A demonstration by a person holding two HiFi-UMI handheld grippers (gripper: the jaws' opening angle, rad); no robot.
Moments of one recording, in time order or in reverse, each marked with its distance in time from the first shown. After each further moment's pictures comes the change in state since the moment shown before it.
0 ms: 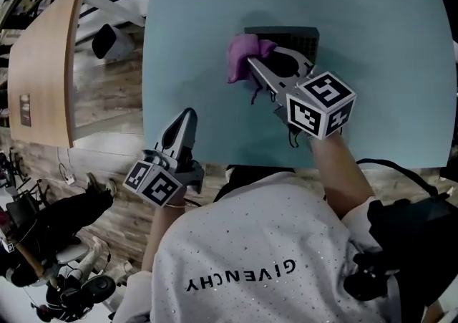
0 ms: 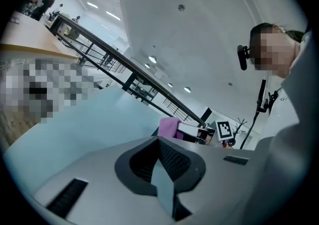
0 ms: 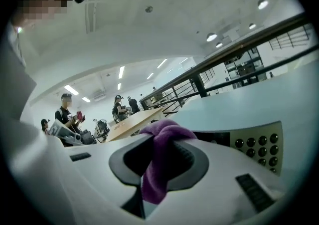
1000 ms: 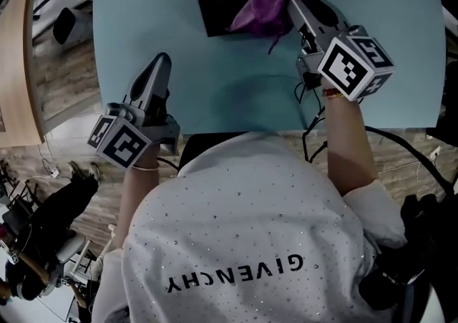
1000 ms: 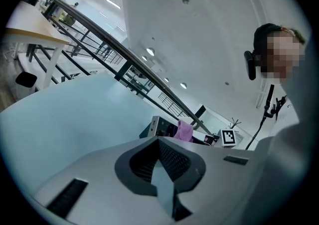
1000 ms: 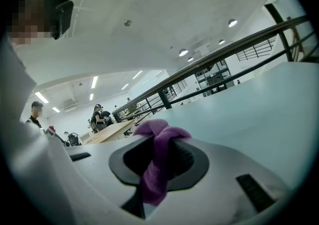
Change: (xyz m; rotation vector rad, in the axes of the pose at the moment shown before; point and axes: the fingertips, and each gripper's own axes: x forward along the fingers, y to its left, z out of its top) left arm 0.045 -0.016 0.001 -0.050 0.084 -0.080; right arm -0.102 -0.089 0.017 0.112 -0.129 -0.321
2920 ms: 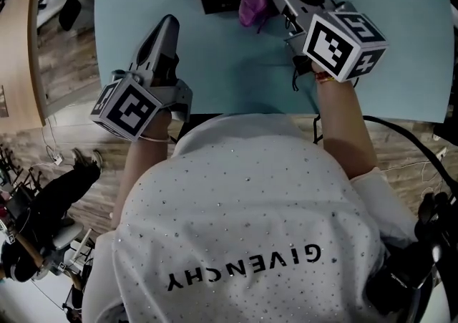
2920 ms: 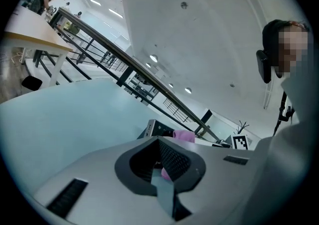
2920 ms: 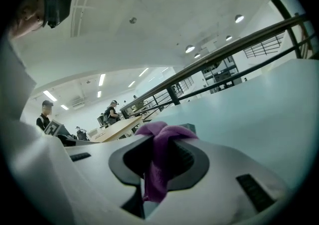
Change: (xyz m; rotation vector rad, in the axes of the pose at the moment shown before) left arm 0.029 -0.031 -0.011 0.008 -0.083 0.077; right arm -0.010 0.017 -0.021 -0.023 0.028 0.077
